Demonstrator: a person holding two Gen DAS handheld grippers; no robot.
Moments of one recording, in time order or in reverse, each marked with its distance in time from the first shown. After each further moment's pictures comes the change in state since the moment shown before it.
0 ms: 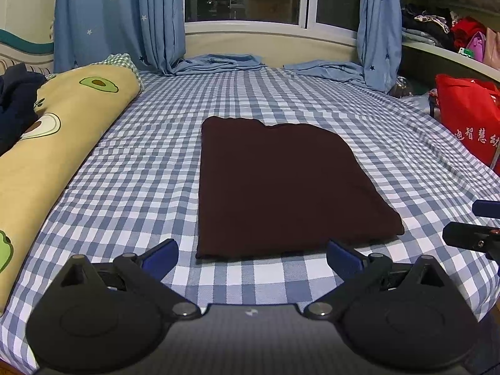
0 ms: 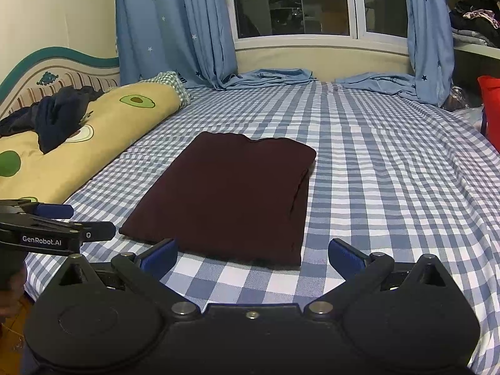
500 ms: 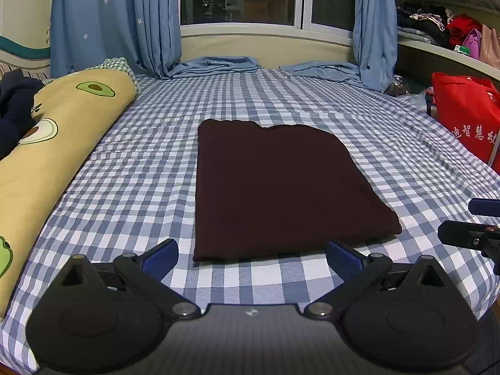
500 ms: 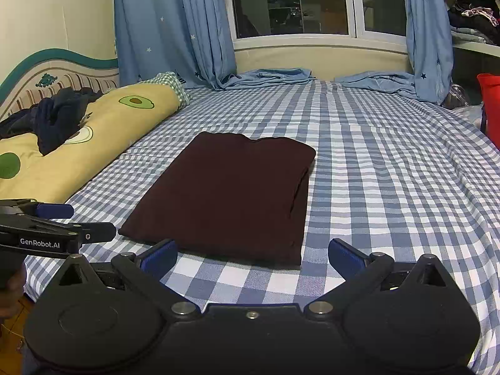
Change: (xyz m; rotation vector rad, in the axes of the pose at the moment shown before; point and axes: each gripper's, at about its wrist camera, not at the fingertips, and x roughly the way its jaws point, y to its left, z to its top) left arm -0.002 -0.003 0.000 0.017 -0.008 -0.005; right arm 0.001 0.000 -0.001 0.010 0.000 0.001
